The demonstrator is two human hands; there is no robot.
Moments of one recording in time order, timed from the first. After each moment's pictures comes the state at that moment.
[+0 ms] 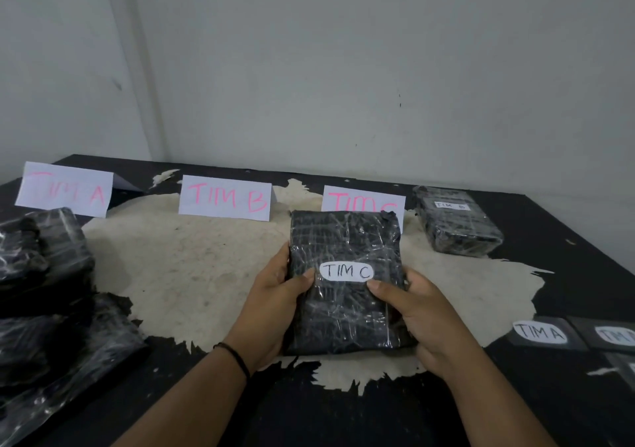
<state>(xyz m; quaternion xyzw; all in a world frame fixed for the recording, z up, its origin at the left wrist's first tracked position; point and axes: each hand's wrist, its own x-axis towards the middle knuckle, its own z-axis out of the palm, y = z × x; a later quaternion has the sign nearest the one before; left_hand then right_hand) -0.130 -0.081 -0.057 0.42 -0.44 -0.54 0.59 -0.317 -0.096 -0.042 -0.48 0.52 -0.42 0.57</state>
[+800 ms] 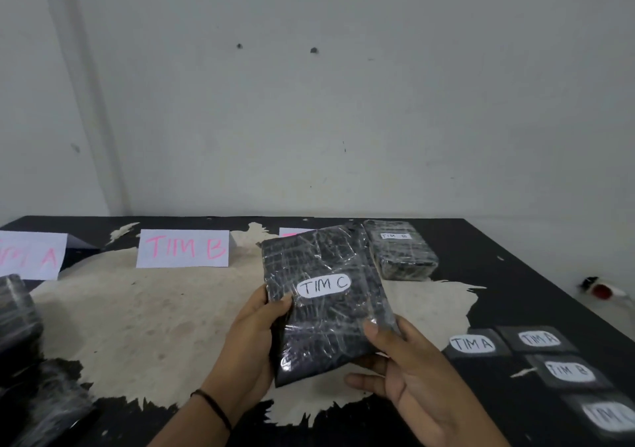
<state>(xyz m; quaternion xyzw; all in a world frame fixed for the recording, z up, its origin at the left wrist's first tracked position) -0.172 -0.068 -0.025 0.38 -0.36 -0.60 0.60 -0.357 -0.038 -0.020 -0.40 0.39 -0.49 0.67</state>
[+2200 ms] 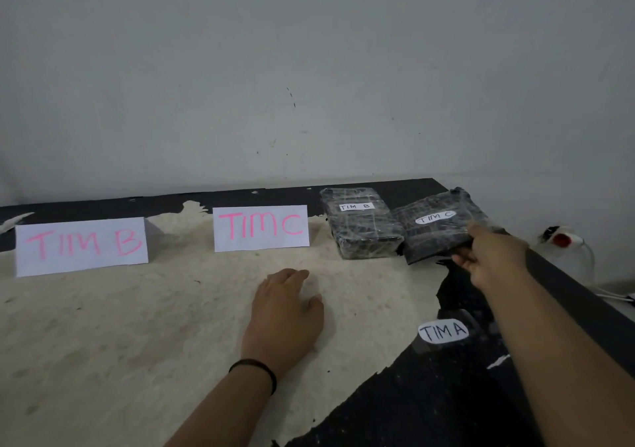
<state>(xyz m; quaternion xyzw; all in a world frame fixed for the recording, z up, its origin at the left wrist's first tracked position) -0.258 -0.162 -0.078 0.61 -0.70 -0.18 0.31 -0.552 -0.223 -0.035 -0.14 0.63 -0.67 0.36</state>
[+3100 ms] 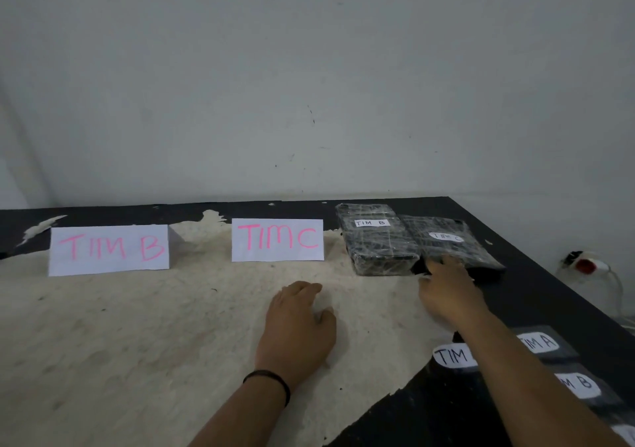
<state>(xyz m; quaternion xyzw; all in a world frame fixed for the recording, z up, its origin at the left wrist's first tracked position) -0.259 -0.164 -0.078 0.61 -0.69 -0.18 0.33 -0.487 -0.205 -0.048 -0.59 0.79 -0.14 0.11</state>
